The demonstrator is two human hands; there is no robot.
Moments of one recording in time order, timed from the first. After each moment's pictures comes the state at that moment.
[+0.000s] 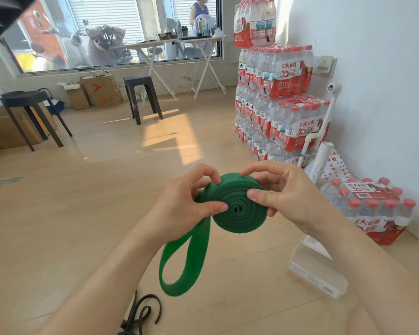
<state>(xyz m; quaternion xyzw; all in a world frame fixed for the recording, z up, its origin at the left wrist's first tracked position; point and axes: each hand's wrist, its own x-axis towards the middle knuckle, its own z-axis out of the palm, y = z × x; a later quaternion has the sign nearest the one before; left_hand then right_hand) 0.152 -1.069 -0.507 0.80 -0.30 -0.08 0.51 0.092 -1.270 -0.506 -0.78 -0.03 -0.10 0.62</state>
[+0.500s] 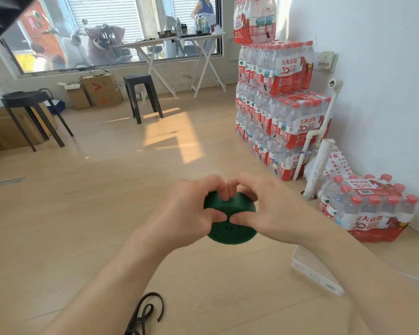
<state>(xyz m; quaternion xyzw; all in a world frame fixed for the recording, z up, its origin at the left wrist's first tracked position) 0.145 -1.075 -0.511 0.87 -0.35 0.02 0.35 0.086 -1.247 -0.506 -0.92 -0.11 -0.07 0.37</state>
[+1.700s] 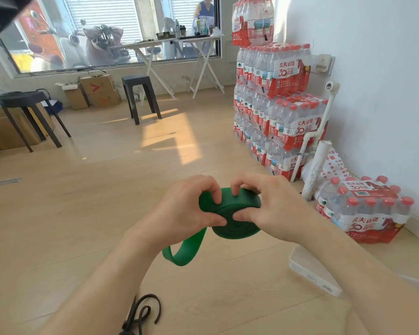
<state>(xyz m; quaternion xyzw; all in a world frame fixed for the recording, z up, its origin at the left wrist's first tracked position) 0.156 -1.074 -0.511 0.88 -0.35 0.01 0.31 0.092 -1.257 -0.512 -0.93 -0.07 -0.13 0.34</state>
